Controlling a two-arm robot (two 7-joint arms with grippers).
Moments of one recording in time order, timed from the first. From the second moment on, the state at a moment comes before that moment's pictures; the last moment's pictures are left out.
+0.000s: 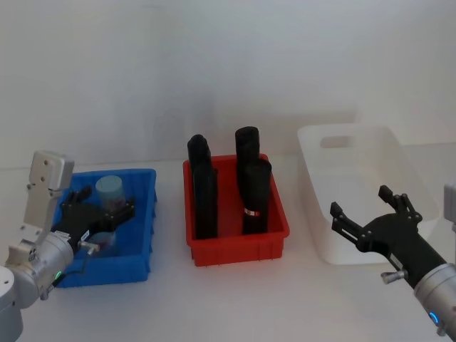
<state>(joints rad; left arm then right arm) -0.38 0.43 0.29 -1.28 -0.39 0.11 -0.17 -0.01 0.34 -0.23 -1.77 0.29 0.03 0.07</state>
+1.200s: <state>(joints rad) -0.42 0.43 0.27 -1.15 -0.37 0.14 -0.25 -0.01 0.34 -0.23 -1.77 0.29 0.03 0.07</state>
